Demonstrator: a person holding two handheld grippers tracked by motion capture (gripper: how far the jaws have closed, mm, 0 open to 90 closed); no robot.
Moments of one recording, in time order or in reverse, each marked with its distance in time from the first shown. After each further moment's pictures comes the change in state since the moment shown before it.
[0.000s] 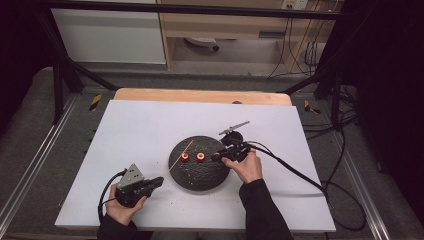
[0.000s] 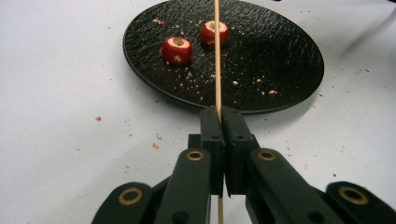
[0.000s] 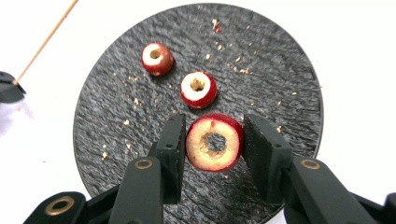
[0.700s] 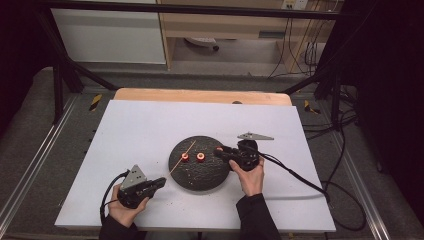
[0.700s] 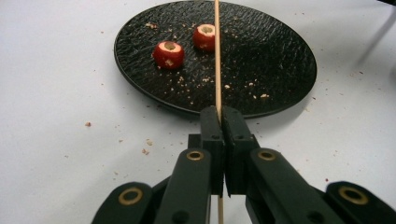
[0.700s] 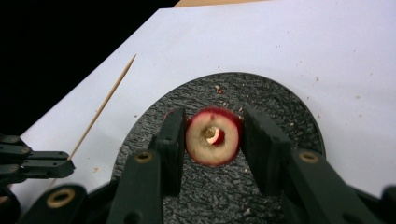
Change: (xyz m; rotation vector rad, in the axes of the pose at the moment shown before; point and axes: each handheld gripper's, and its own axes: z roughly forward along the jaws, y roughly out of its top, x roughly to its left) left arm -0.007 0.001 0.003 -0.009 -0.003 0.007; right arm -0.007 -0.039 -0.013 -0.412 0.091 0.184
